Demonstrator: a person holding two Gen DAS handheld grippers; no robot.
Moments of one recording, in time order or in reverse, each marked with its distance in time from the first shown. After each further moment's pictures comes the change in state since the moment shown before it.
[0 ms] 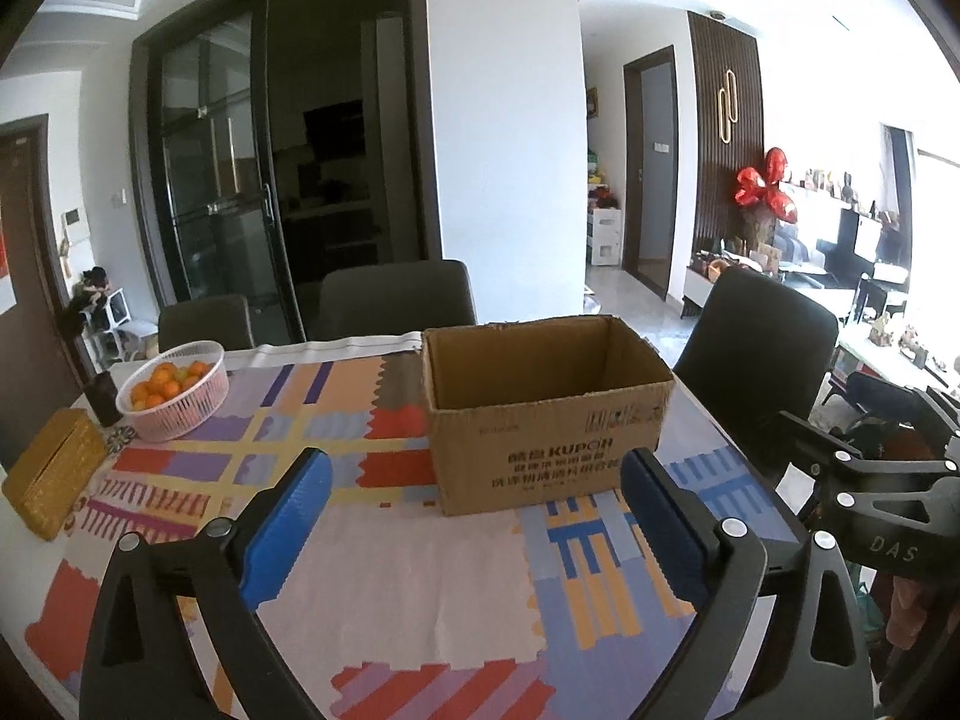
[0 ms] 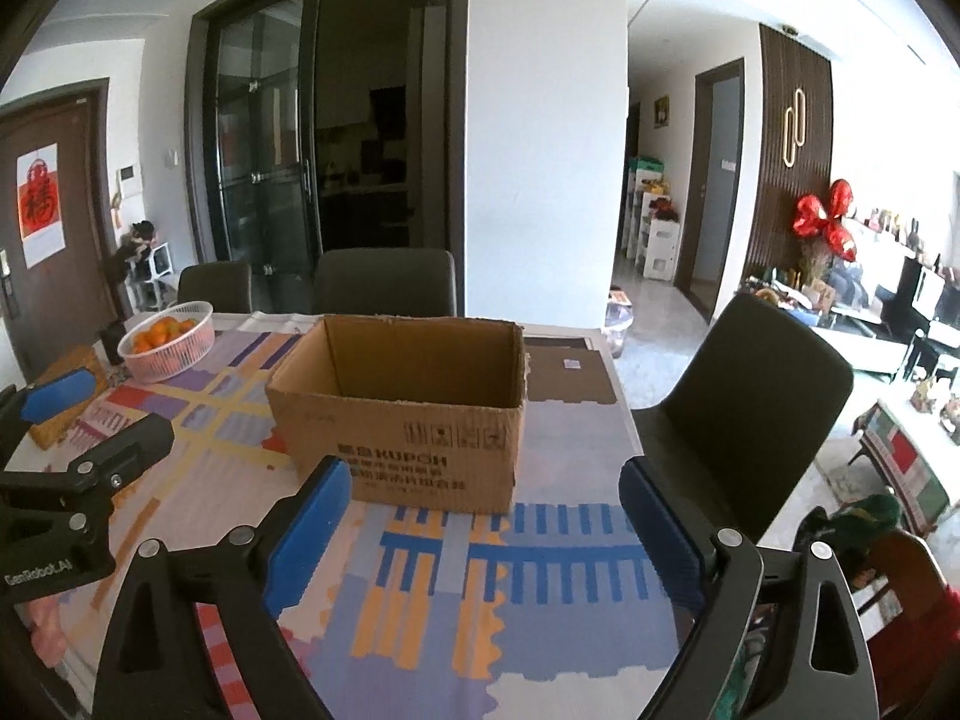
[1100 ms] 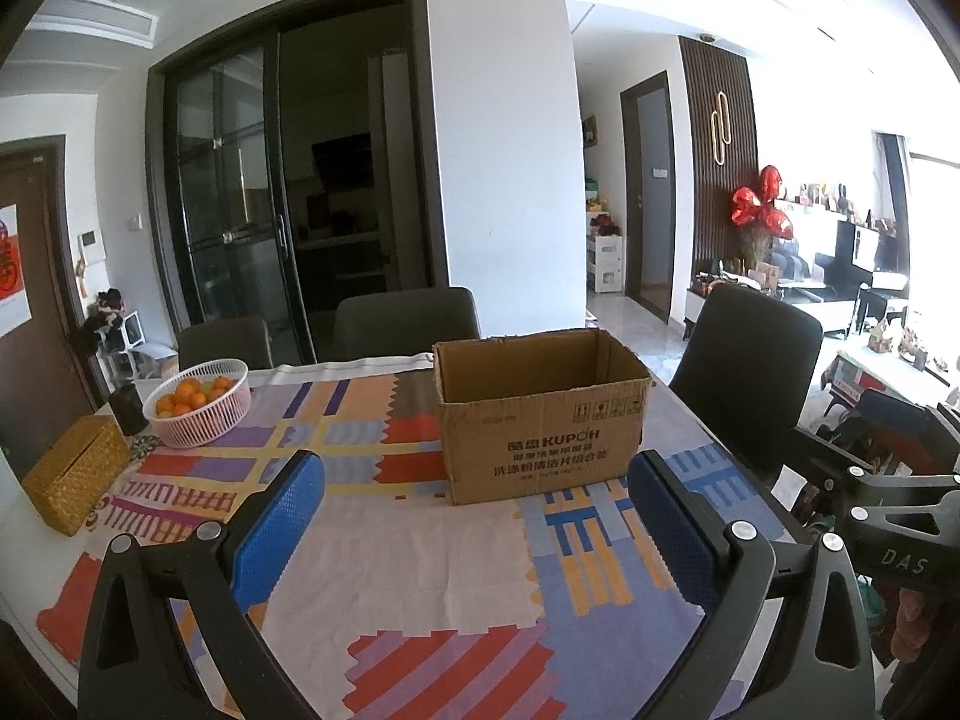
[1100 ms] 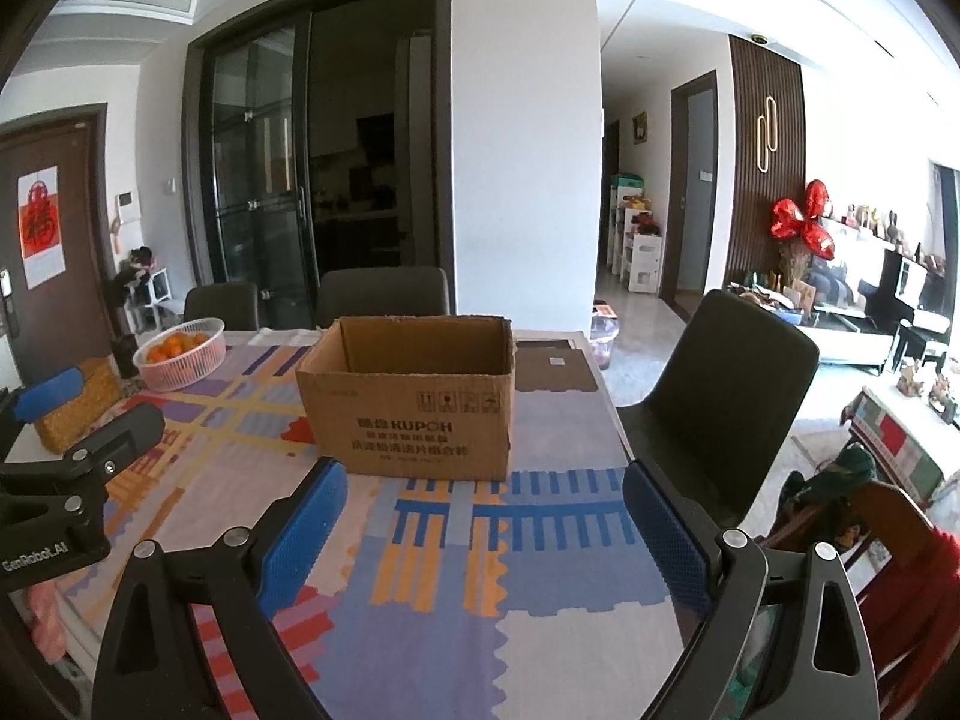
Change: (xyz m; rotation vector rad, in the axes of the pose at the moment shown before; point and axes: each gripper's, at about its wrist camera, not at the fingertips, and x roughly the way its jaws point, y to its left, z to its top) left arm -0.057 -0.005 -0.027 0.012 -0.076 0.013; right arm -0.066 0.001 -0.040 0.041 -0.057 -0.017
